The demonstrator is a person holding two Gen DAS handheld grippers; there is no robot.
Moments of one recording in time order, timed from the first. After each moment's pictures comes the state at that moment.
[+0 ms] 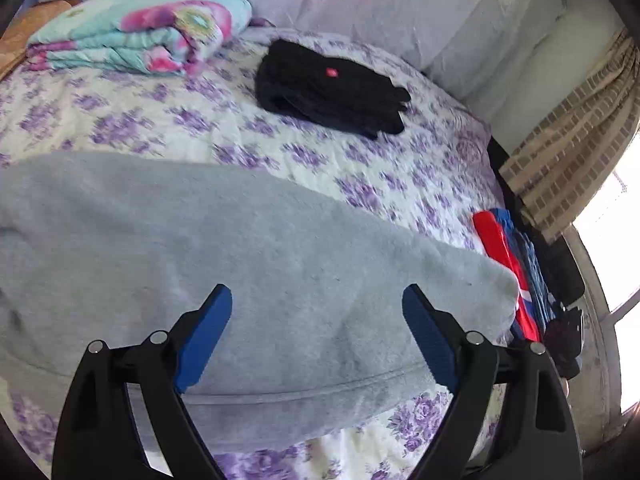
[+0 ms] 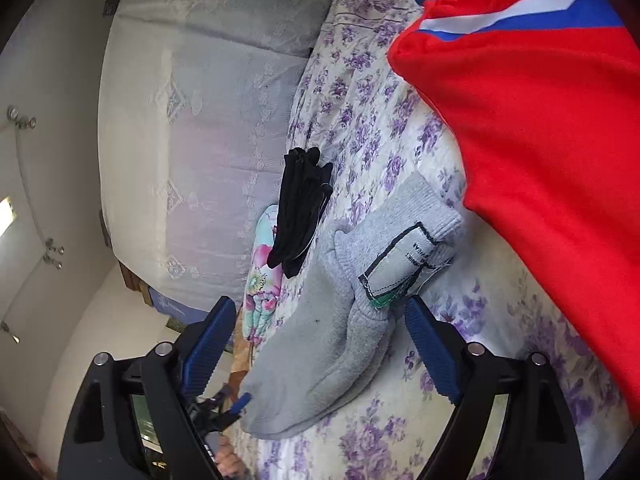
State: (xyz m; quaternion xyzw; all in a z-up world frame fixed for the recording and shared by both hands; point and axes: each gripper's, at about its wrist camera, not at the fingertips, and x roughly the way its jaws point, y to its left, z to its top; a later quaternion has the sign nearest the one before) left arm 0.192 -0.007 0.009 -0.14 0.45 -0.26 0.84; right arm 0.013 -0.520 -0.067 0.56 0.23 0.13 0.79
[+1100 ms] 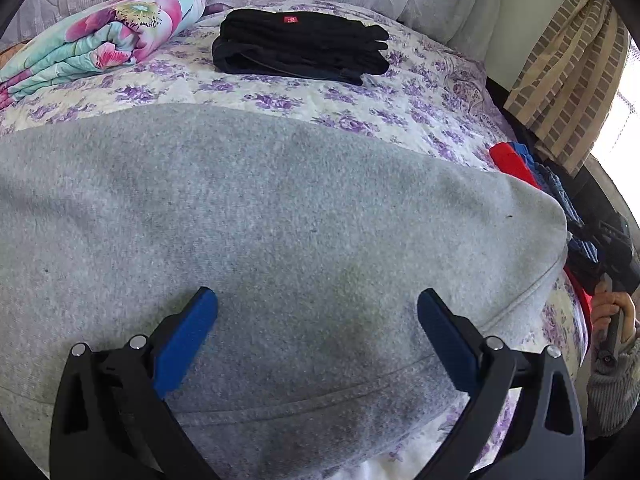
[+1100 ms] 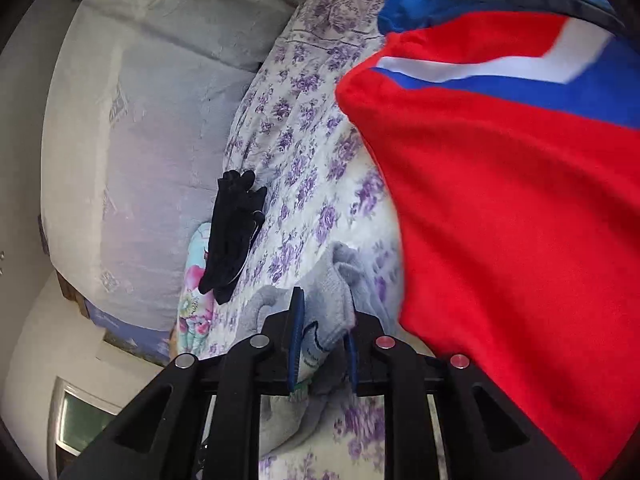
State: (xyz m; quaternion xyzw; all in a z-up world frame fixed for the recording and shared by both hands) left arm 0.179 -0.059 -0.047 -0.03 0.44 -0.26 0.86; right arm 0.012 -0.545 -0.059 0.52 0.25 0.02 0.82
